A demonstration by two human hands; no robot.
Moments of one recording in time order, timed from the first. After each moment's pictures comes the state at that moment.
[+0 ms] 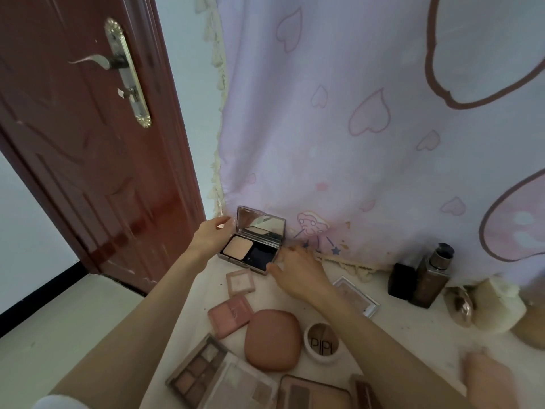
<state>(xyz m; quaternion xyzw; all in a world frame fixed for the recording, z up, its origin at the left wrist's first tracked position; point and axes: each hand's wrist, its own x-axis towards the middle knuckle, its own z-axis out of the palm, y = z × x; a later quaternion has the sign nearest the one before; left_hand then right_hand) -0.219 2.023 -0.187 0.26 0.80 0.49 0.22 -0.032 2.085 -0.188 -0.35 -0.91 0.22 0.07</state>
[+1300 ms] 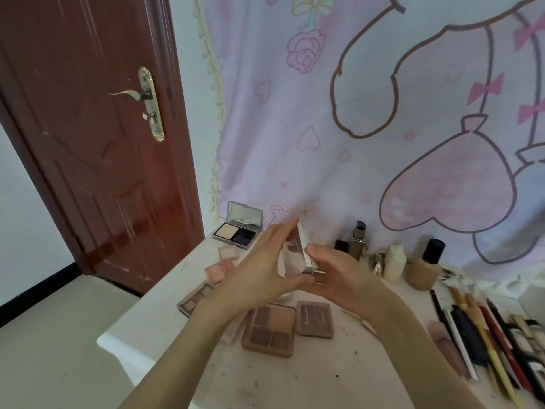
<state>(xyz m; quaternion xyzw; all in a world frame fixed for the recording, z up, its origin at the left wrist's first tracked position) 0.020 1.905 -0.100 0.63 0.64 0.42 0.11 0.157 2.003 -0.097 -0.18 -0.53 0.82 0.15</state>
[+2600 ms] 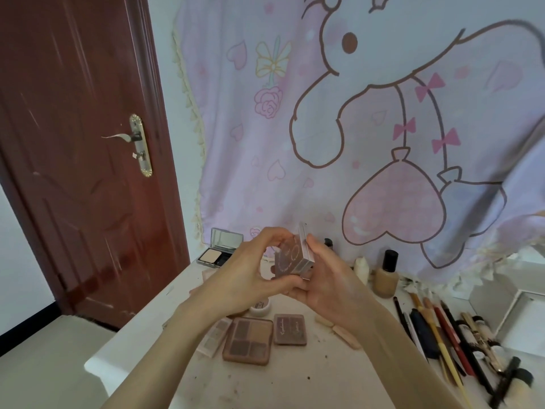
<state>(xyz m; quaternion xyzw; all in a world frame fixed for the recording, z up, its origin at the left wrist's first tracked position) 0.065 1.874 -0.043 0.68 0.60 0.41 0.05 0.201 1.966 -0.057 -0.14 -0.48 0.83 0.24</state>
